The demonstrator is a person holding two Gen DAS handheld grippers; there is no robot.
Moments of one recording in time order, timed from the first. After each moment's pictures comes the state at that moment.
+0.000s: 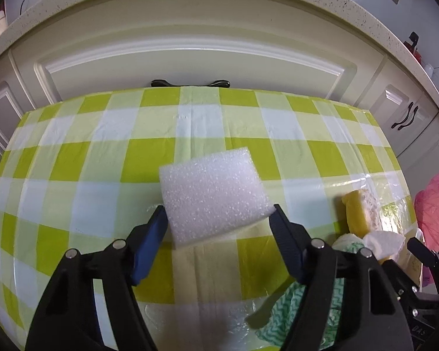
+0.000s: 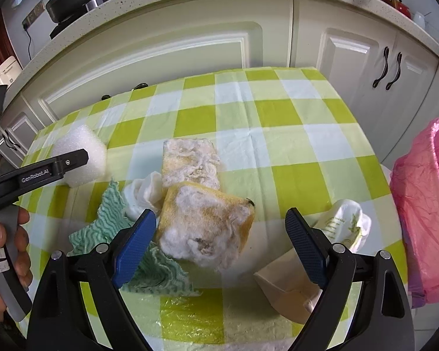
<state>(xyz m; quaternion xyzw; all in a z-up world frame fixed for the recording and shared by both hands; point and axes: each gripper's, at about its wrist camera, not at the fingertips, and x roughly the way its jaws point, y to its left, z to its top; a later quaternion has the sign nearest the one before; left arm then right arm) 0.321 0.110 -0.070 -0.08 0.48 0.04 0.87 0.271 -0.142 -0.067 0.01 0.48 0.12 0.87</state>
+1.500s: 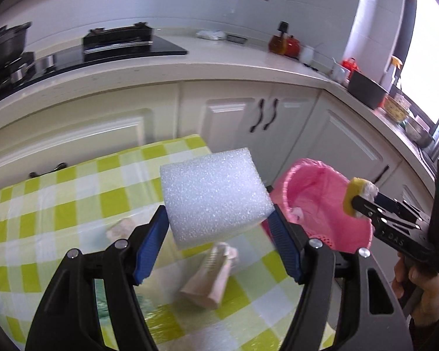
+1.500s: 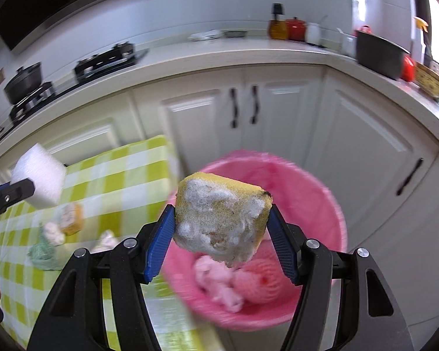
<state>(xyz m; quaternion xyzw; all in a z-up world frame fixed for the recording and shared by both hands) 0.271 -0.158 0.058 -0.02 0.39 -0.18 0.90 0.224 -0.425 0.032 0.04 0.38 -0.01 0.92</state>
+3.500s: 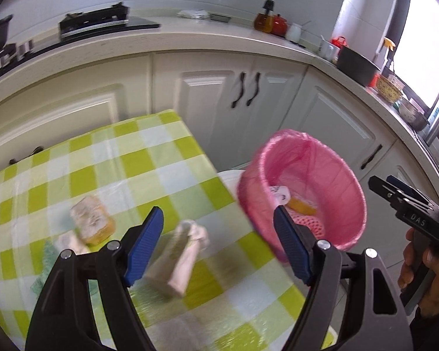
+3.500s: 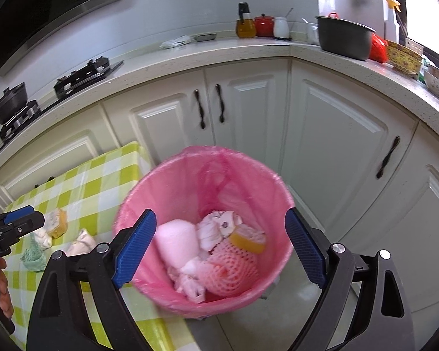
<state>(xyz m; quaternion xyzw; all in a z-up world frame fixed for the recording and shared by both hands) 0.258 -0.173 0.021 -0.02 0.42 -0.19 0.89 0.195 -0.472 0.025 0.08 0.37 -0.04 0.93</state>
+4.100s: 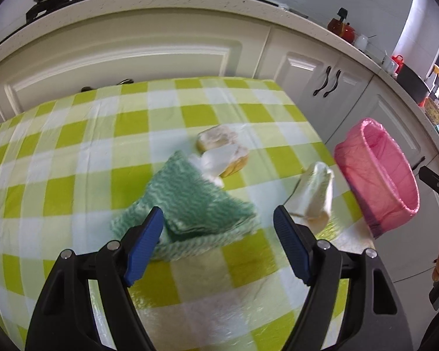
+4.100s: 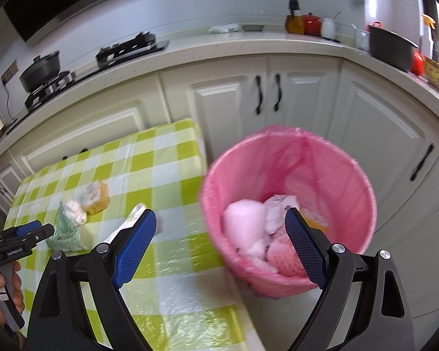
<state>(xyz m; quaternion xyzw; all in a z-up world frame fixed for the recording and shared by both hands) 0.222 -0.013 -0.041 -0.06 0.46 -0.08 0.88 0.186 -0.365 0.015 0.05 0.39 0.03 0.92</state>
